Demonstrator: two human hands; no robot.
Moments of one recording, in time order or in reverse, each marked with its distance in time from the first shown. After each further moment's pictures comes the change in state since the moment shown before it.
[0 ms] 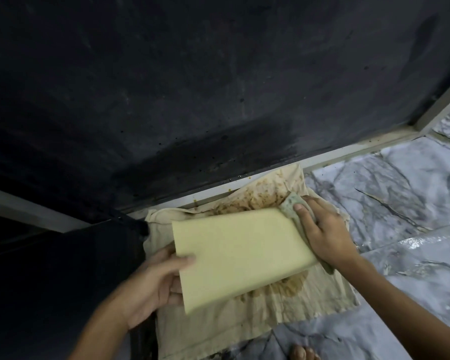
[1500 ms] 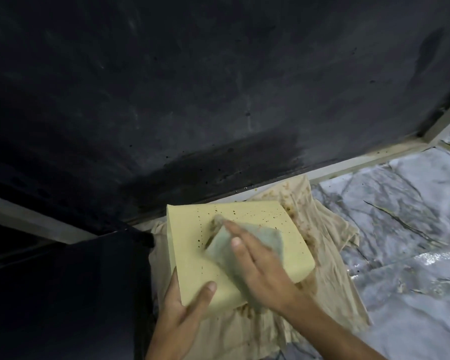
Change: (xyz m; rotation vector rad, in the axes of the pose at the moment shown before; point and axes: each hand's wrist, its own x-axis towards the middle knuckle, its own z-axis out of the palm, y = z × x) left_hand 0.010 -0.064 0.029 0.140 0.323 0.355; right_hand -0.039 -0.099 0.071 0.316 -0.331 -0.162
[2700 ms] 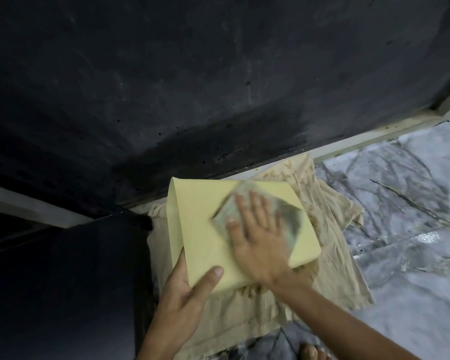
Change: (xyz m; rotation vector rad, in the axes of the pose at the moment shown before) left_hand 0.001 0.004 0.006 0.008 -0.101 0.014; right_hand 0.023 0.026 0.023 -0.527 0.045 0.297
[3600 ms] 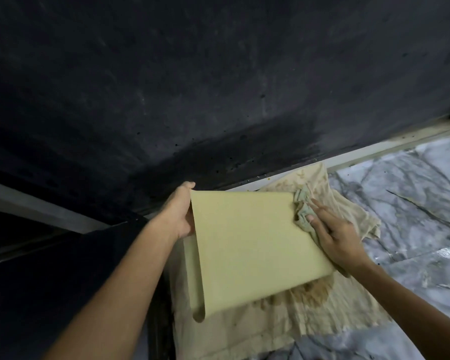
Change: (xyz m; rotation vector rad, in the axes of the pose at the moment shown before) left_hand 0.113 0.089 -0.040 -0.315 0.055 -0.326; right_hand 0.041 0.153 -0.033 0.280 0.248 -0.170
